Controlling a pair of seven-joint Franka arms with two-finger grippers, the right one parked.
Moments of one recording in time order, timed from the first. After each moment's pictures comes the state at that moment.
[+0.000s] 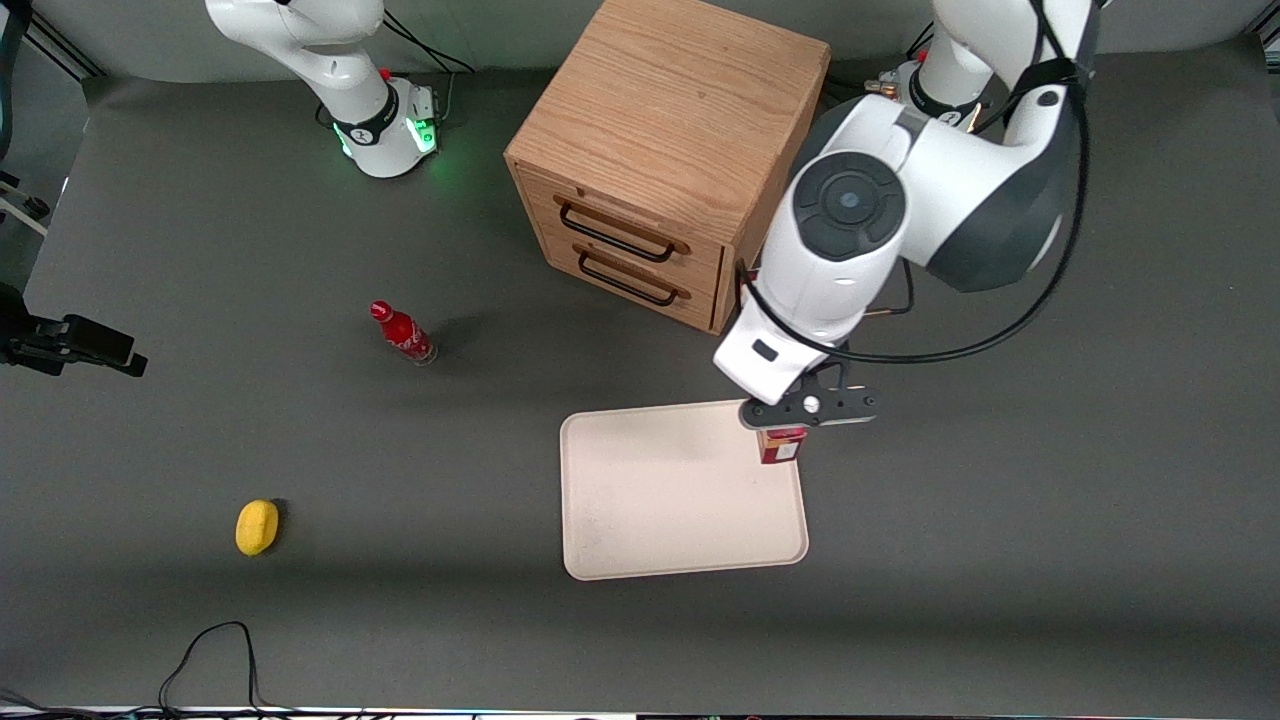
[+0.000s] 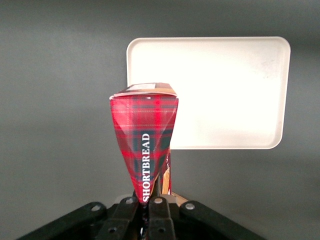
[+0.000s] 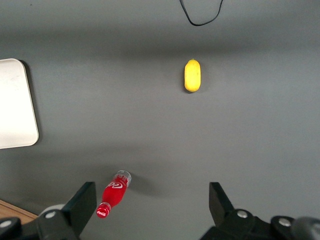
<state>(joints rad) -0.53 0.59 -0.05 -1.03 0.03 1.59 -0.66</state>
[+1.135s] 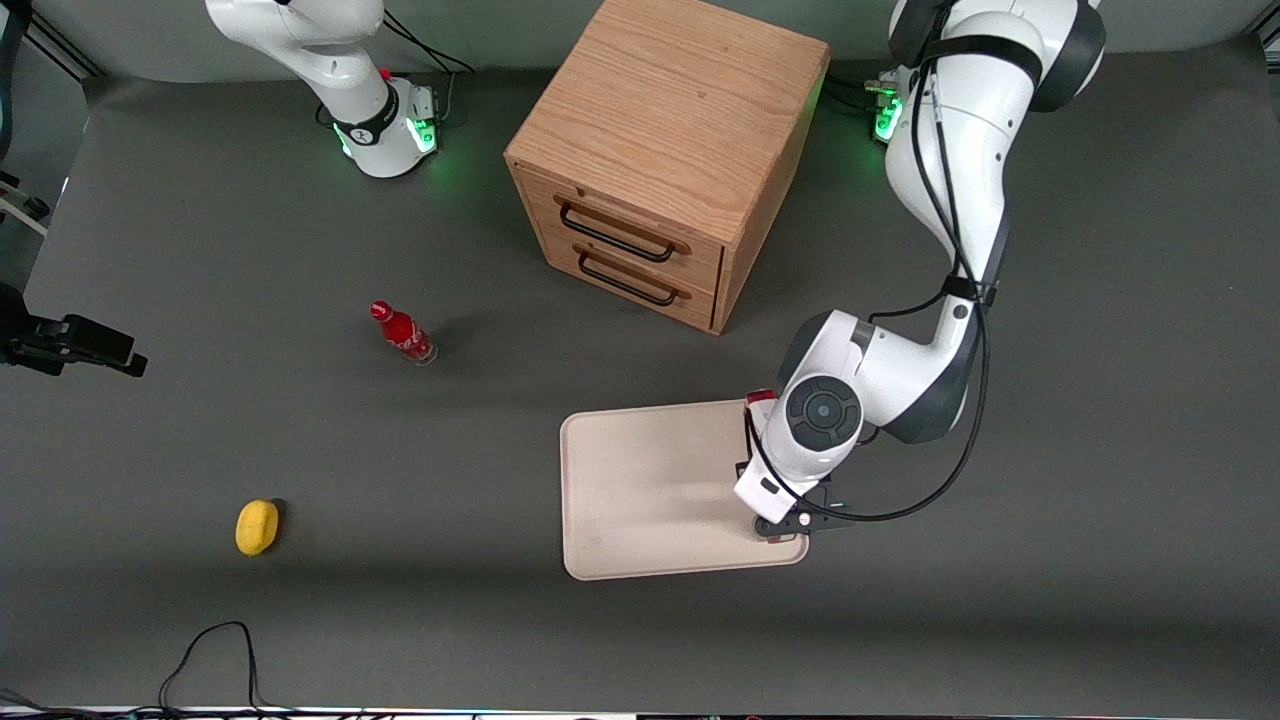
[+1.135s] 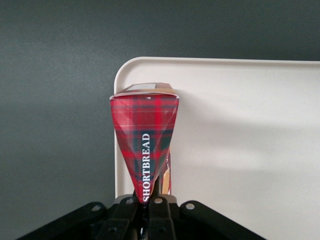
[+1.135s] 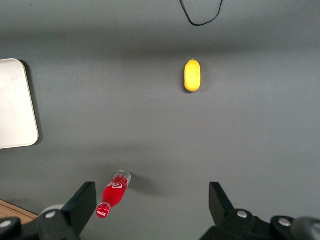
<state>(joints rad) -0.46 0.87 -0.02 -1.18 0.04 2.06 -0.61</state>
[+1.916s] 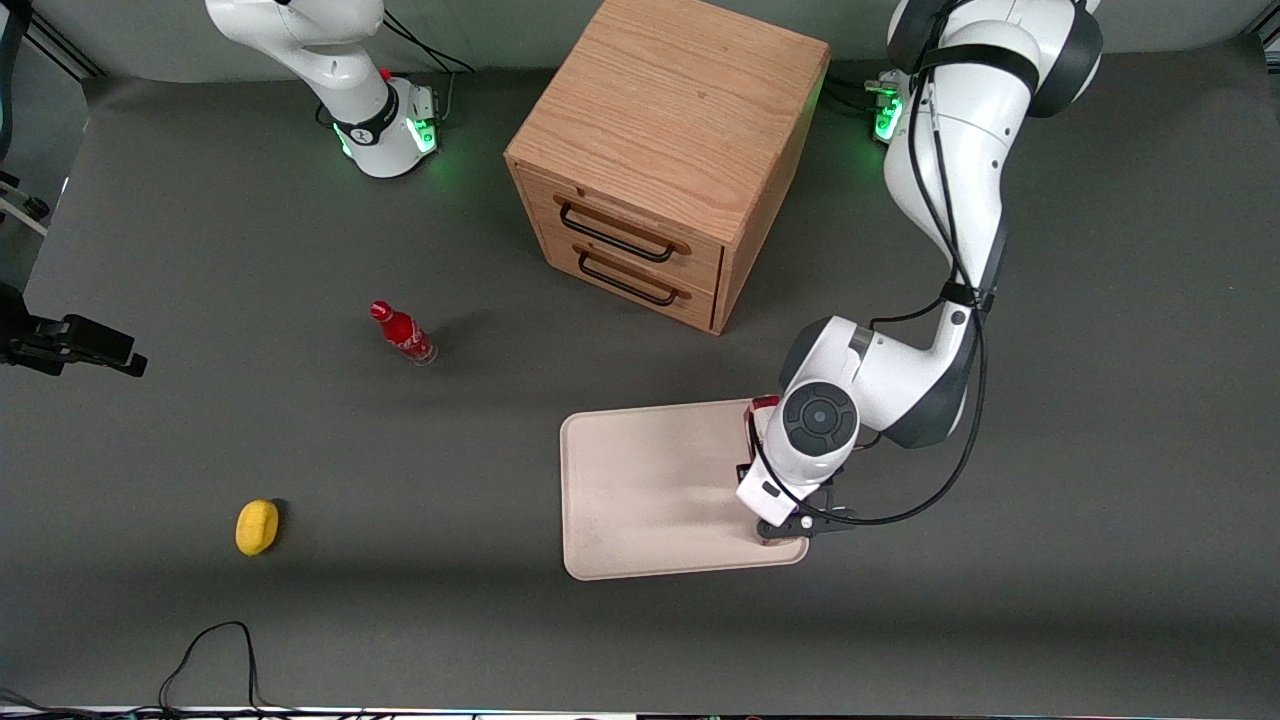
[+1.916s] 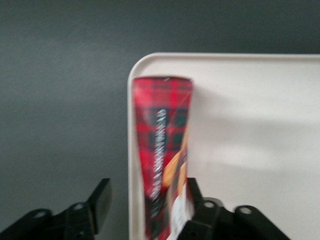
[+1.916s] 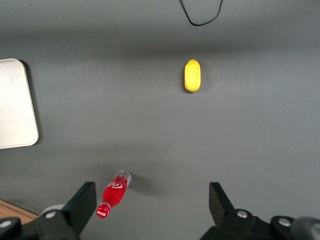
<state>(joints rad) -0.45 0.86 -0.02 -1.16 0.07 1.95 -0.62</state>
